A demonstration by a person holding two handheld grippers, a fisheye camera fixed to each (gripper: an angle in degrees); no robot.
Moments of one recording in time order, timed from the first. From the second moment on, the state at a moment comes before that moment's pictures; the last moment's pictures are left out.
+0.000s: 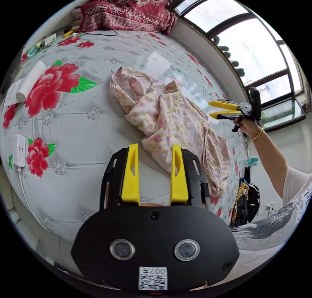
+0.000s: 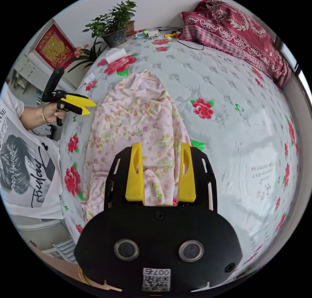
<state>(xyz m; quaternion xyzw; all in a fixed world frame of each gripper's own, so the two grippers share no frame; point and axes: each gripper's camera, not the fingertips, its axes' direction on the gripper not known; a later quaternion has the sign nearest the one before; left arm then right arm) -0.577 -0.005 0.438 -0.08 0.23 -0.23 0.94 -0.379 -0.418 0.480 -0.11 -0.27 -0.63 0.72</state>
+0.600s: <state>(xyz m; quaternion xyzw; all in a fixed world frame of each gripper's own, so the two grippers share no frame) -0.572 -0.004 0.481 -0.13 0.31 -0.27 0.90 -0.511 -0.473 0.581 -0.22 -0.33 -0.73 0.56</state>
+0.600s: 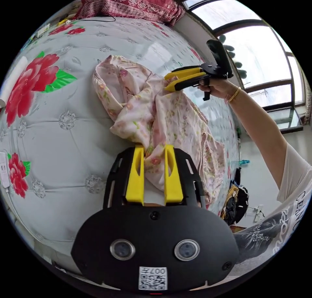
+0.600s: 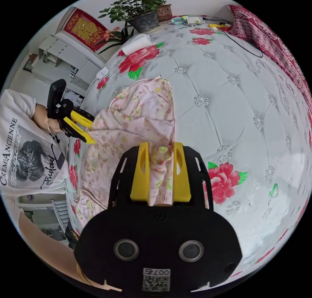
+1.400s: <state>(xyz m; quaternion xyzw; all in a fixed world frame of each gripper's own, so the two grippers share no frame) -0.297 0.020 0.293 0.04 0.12 0.05 0.99 -0.293 -0.507 0.464 -0.10 -0.42 -0.67 0.60</state>
